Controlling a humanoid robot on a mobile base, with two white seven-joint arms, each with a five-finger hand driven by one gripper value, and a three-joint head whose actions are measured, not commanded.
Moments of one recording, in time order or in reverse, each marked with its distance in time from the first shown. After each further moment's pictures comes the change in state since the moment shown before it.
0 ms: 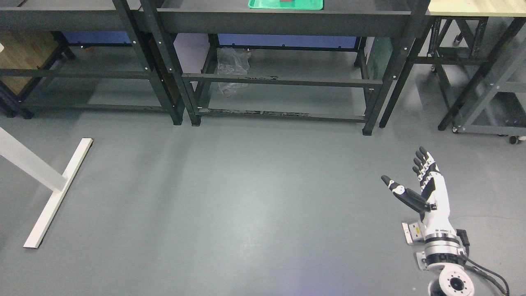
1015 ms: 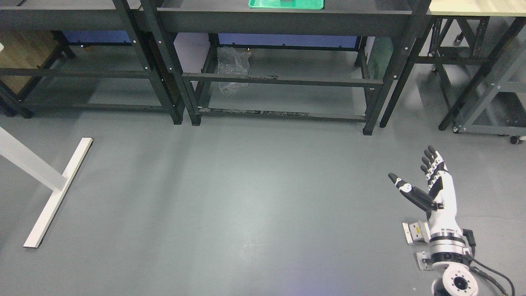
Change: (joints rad) left arm 0.000 0.000 0.000 0.000 0.000 0.002 0.000; right arm -0.014 -0.004 -0.024 0.001 0.048 -0.005 -0.057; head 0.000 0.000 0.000
